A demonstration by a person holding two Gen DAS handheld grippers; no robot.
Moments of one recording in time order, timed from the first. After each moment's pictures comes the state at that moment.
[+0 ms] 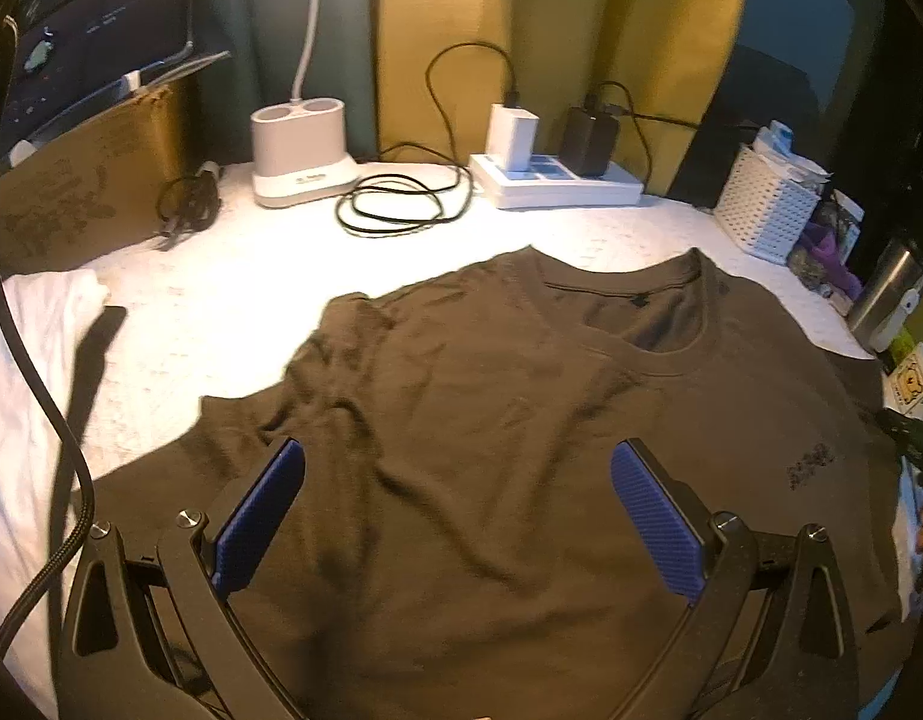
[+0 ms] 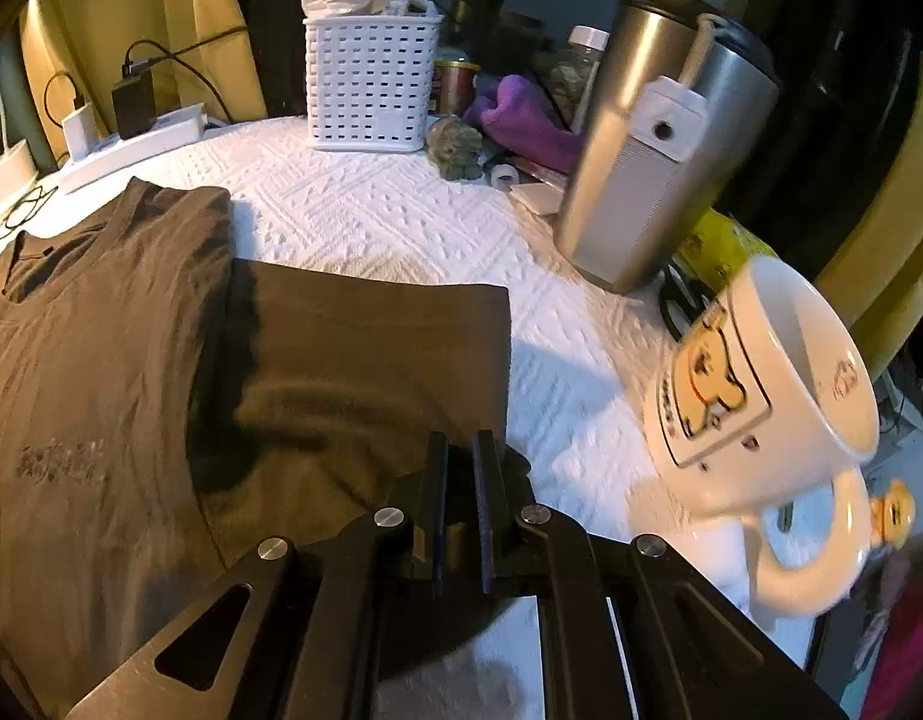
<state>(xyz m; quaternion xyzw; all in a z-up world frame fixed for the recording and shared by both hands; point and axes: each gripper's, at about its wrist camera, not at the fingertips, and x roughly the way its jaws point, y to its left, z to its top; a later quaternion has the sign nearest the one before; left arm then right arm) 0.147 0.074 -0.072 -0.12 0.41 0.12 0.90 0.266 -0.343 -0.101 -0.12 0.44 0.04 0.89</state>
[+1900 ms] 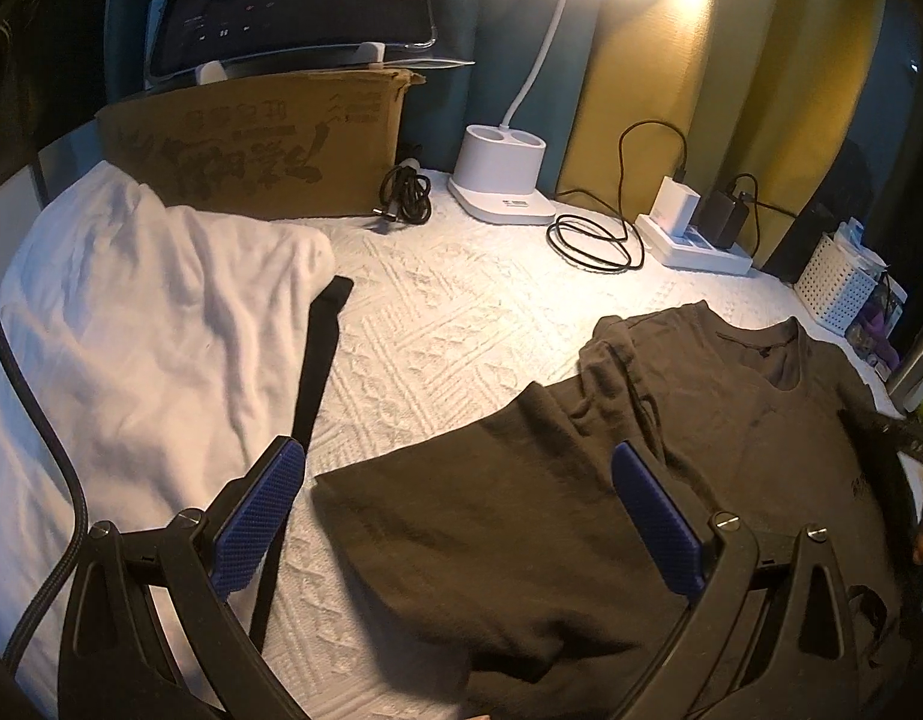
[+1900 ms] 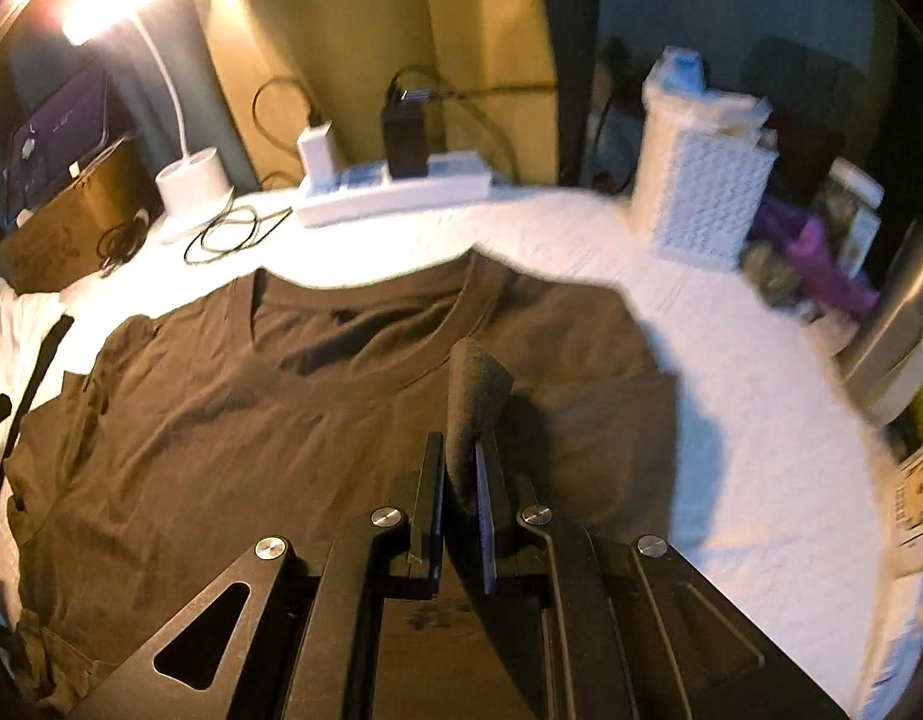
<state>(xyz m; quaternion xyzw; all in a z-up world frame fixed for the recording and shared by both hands) 0.054 0.192 -0.072 -0.16 0.36 0.19 0.90 0.249 -0.155 -0.080 -0.08 0.43 0.22 0.87</state>
